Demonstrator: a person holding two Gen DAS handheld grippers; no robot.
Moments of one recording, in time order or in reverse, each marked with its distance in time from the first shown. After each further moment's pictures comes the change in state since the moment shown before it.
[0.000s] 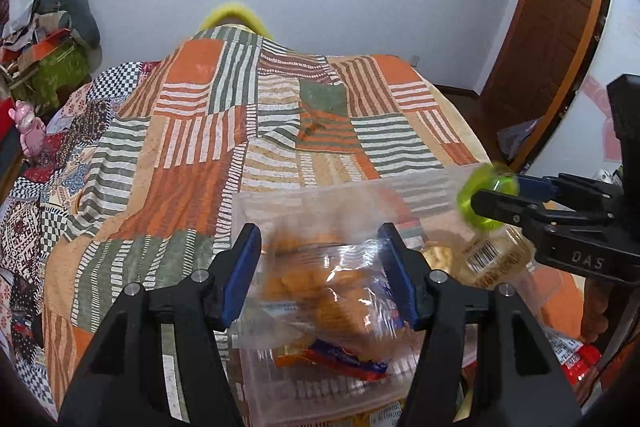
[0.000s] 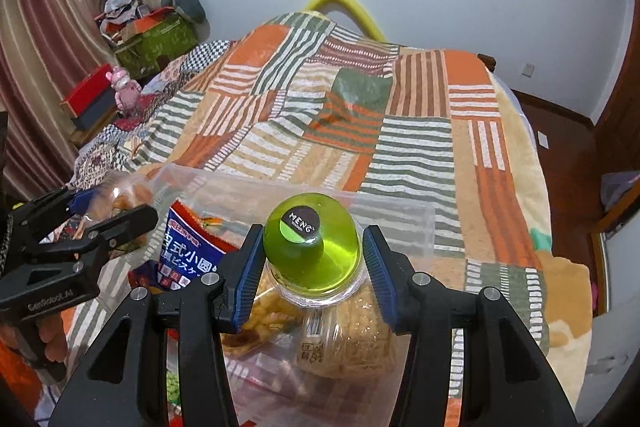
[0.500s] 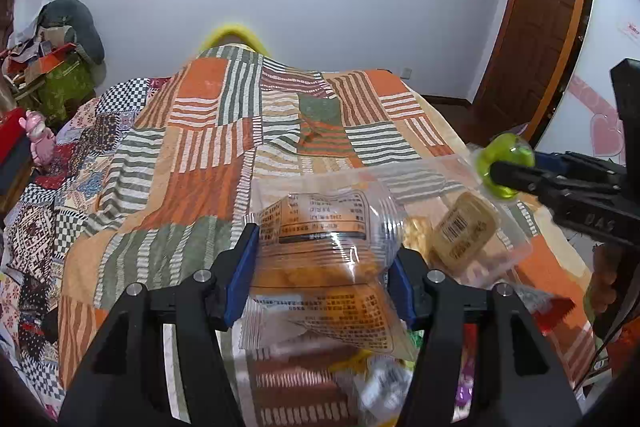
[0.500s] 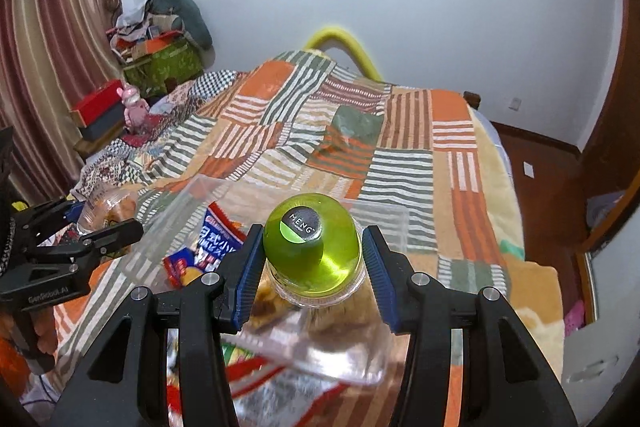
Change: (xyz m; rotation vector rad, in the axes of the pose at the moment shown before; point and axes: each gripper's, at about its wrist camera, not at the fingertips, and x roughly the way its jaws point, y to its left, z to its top) left arm -0.053 0.001 -0.019 0.030 -0.047 -0.018; right arm -0.044 0.016 -0.010 -0.037 -0.113 -0.036
